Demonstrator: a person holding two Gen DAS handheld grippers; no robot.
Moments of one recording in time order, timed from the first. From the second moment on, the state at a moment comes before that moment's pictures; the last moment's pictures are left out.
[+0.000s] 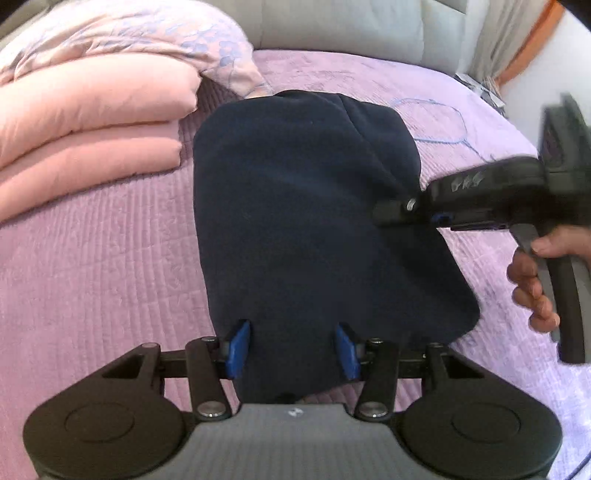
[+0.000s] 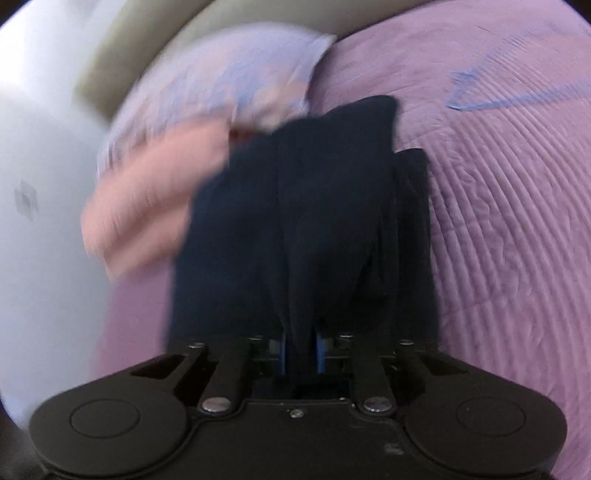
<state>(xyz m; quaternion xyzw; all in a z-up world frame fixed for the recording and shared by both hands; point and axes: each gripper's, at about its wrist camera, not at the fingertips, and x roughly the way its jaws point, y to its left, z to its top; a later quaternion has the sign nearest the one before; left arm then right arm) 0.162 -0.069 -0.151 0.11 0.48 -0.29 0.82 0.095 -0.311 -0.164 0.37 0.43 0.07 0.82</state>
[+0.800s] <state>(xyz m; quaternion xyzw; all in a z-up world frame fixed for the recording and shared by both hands) 0.179 -0.082 -0.176 0.11 0.54 -0.27 0.79 0.039 -0.316 -0.189 0.33 0.49 0.10 0.80</state>
